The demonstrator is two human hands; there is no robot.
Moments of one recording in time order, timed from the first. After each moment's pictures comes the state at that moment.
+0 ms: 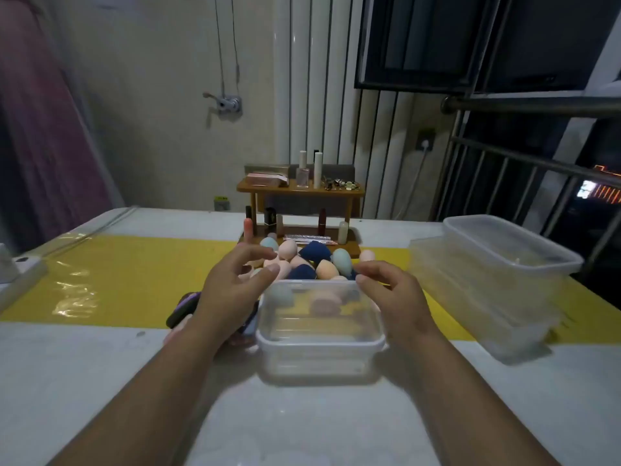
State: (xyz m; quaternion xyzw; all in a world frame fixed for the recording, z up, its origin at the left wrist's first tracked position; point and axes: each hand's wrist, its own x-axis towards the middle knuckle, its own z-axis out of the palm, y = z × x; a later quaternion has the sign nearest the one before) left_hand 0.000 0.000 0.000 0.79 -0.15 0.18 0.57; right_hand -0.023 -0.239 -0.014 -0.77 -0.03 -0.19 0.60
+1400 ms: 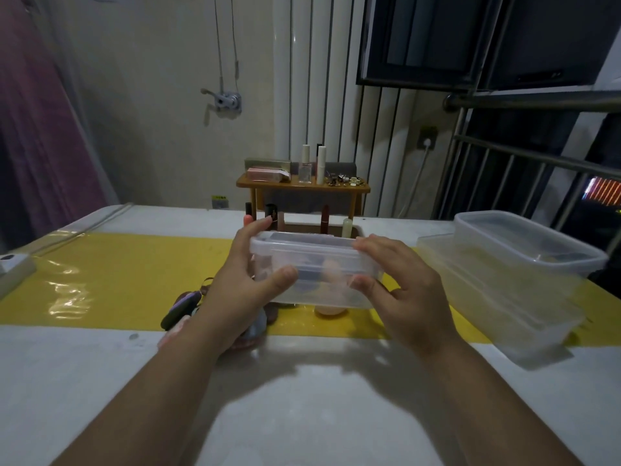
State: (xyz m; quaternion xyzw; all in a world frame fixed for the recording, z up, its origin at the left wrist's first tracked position) left_hand -0.002 -0.001 -0.001 0.75 -0.20 0.08 0.63; right_hand -0.029 -0.232 -0.005 -0.83 -0.21 -0.40 0.33
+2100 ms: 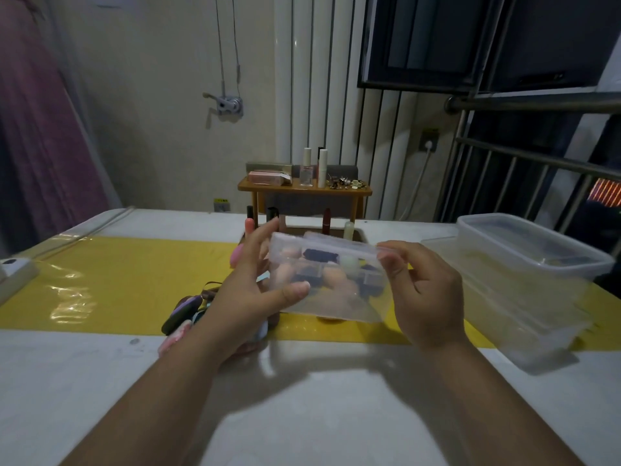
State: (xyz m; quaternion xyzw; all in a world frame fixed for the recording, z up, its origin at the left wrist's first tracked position) left_hand 0.000 -0.001 -0.002 0.74 -0.24 0.05 0.63; right_hand -0.021 -0.236 -0.004 -0.78 -0.14 -0.48 0.38
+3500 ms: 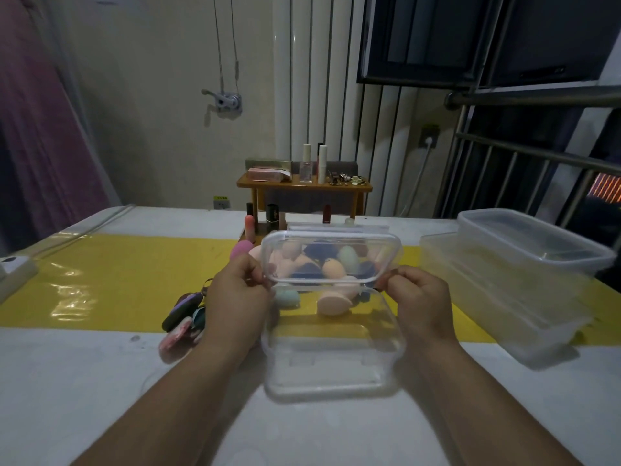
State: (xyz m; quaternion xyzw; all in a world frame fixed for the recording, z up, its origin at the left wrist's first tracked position) left_hand 0.007 -0.013 -0.024 0.78 0.00 0.20 0.59; right_hand -0.019 -0.227 -0.022 -0.70 0.04 -0.29 0.65
